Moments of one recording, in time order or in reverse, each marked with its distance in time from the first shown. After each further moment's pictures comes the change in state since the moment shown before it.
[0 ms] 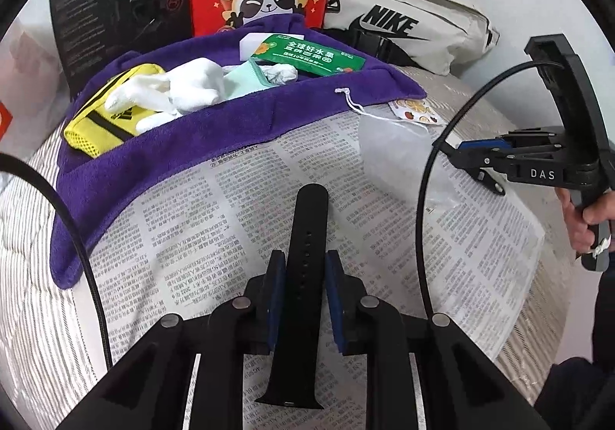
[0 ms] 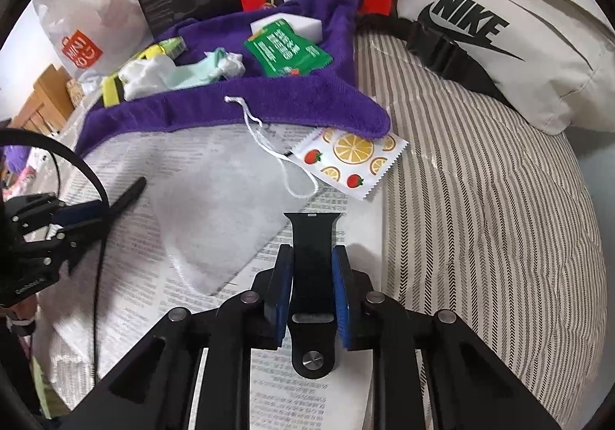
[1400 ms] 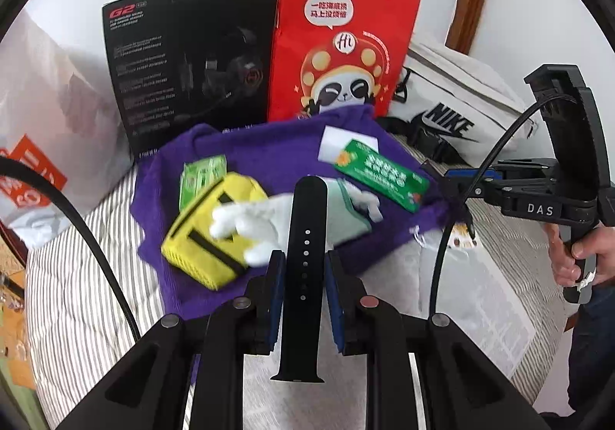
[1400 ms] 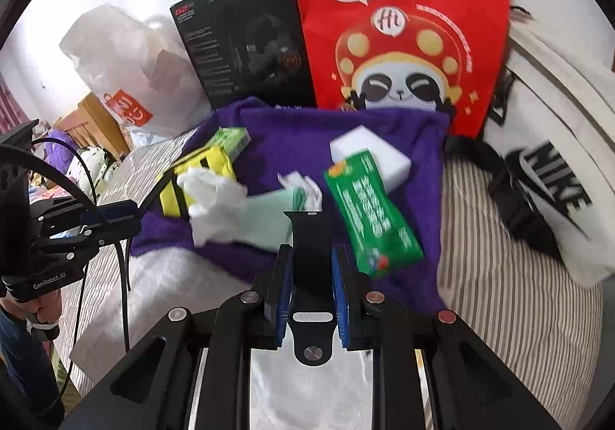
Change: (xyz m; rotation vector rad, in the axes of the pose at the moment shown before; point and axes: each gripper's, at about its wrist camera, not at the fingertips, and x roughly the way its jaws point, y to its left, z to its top) left arm -0.047 0.078 0.098 -0.118 -0.110 0.072; right arm -0.011 0.045 0.139 -0.109 -0.097 0.170
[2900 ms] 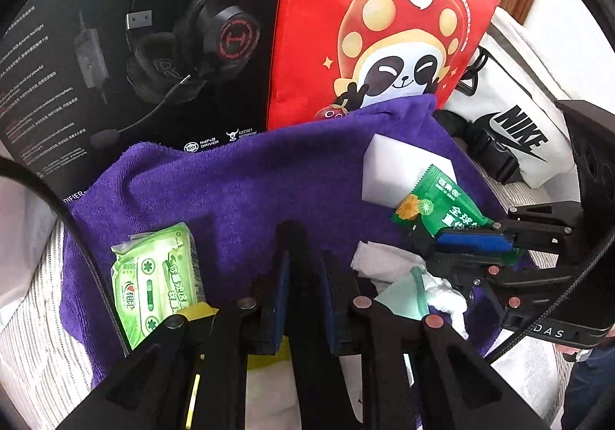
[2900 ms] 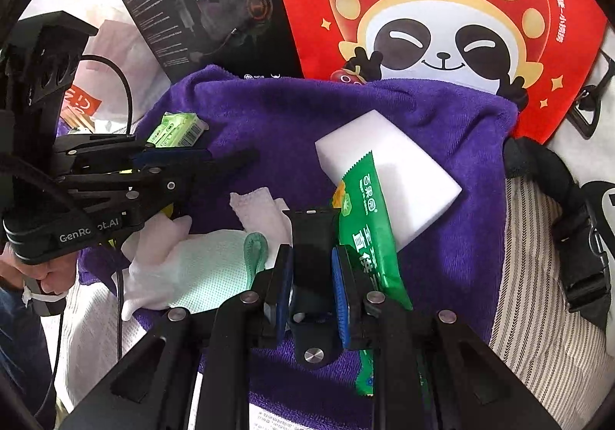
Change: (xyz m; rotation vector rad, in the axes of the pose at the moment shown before) left arm 0.148 0.026 0.078 0.000 0.176 -0.024; right arm 0.113 -0.023 0.042 -0.012 0.152 0.024
